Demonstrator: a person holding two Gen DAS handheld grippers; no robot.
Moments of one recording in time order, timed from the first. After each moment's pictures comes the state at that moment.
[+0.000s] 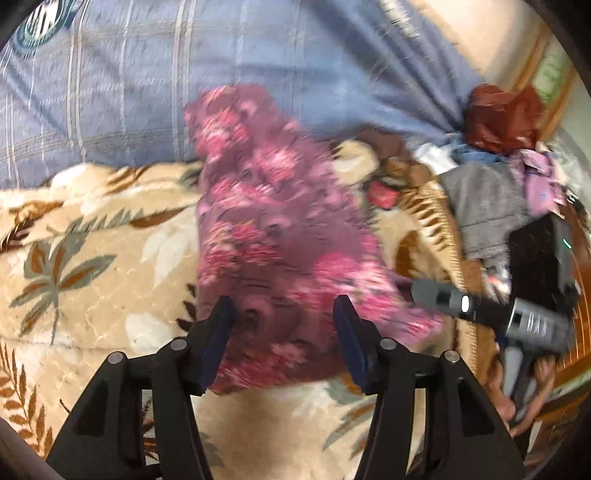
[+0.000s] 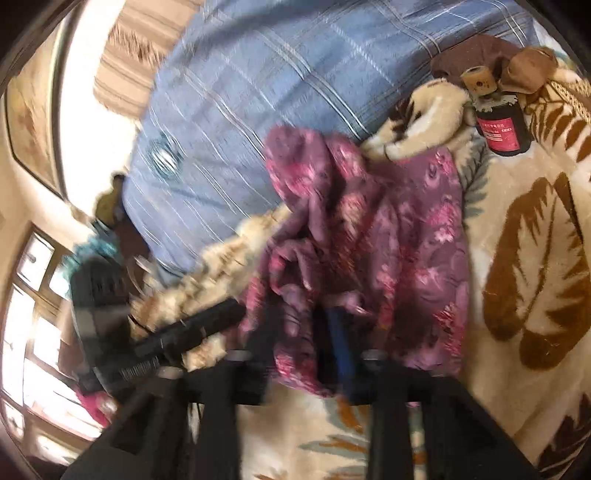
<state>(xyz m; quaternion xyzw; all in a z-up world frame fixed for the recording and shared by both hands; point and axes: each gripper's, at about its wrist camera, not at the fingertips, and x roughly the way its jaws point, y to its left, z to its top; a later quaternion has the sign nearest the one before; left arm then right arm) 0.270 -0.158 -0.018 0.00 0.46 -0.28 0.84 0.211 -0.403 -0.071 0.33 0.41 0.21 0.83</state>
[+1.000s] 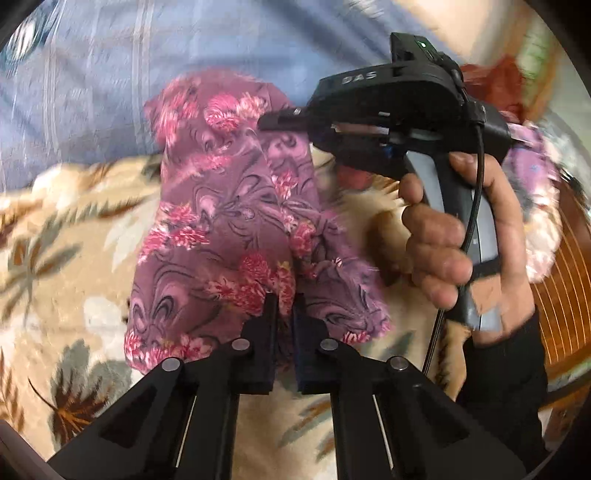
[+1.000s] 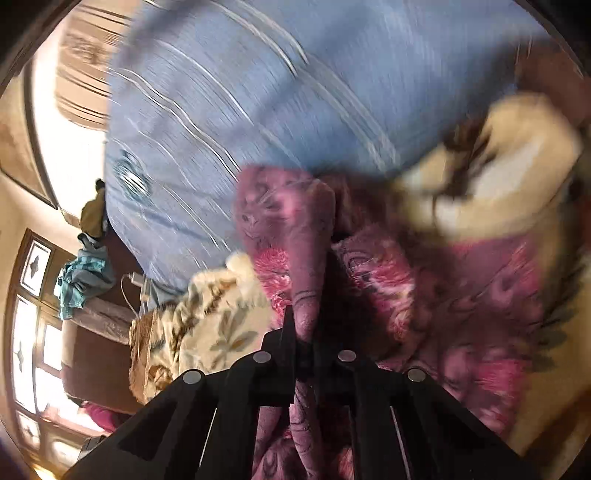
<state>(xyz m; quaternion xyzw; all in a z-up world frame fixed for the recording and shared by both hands) 0.232 -0.202 -0.024 0.02 0.45 -0.30 0.84 0.344 -0.388 -0.050 0.32 0.42 0.22 0.82</state>
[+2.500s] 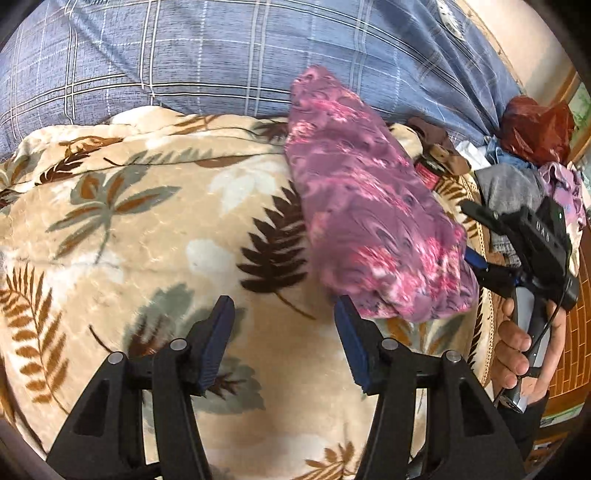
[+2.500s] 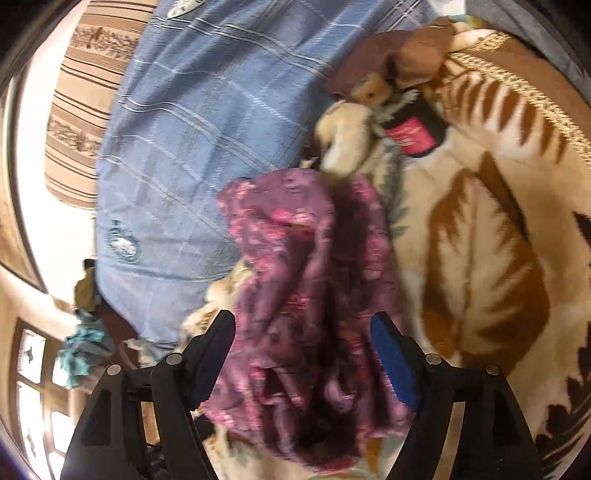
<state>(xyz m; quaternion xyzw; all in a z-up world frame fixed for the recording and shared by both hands) 0.252 -0.099 -0.053 -0.03 0.52 -0.20 0.83 0.225 -0.435 -0.085 0.41 0.40 0.06 0.82</state>
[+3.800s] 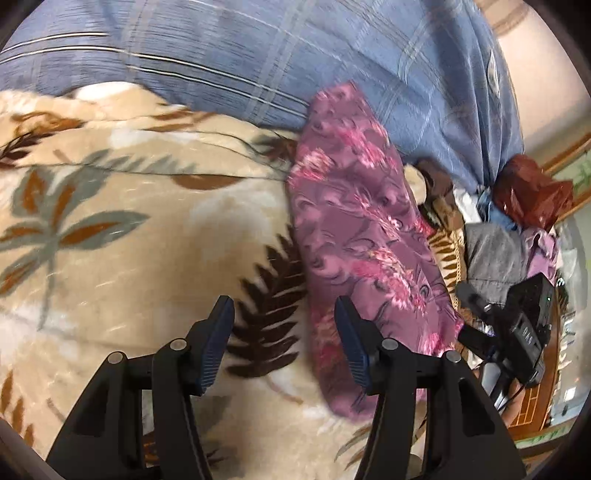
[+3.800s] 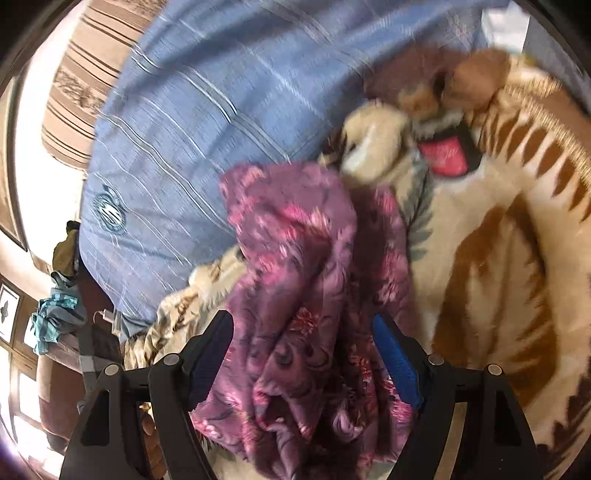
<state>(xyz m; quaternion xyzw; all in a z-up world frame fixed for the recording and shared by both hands) 0.328 -0.111 -0.081 -0.13 0.55 -0.24 0.79 0.251 -0.411 -0.085 0.34 0.43 0.08 0.83</state>
